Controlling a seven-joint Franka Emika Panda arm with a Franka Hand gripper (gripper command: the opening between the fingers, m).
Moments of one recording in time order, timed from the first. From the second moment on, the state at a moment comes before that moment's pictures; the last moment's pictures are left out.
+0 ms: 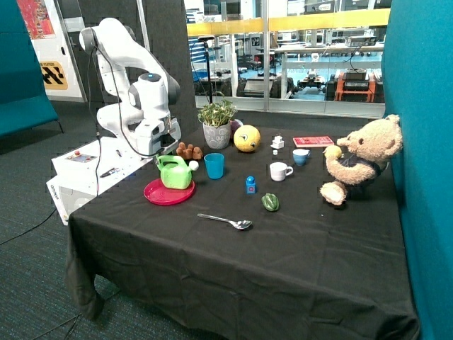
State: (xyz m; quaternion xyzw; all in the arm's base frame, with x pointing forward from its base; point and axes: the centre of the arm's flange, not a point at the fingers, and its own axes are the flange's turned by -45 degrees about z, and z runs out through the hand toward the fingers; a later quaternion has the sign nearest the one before) arm 0.404 -0.234 0.378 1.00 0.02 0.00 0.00
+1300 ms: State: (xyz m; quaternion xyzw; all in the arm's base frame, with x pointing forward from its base) arm 0.419 -0.196 0.411 1.00 0.07 0.00 0.00
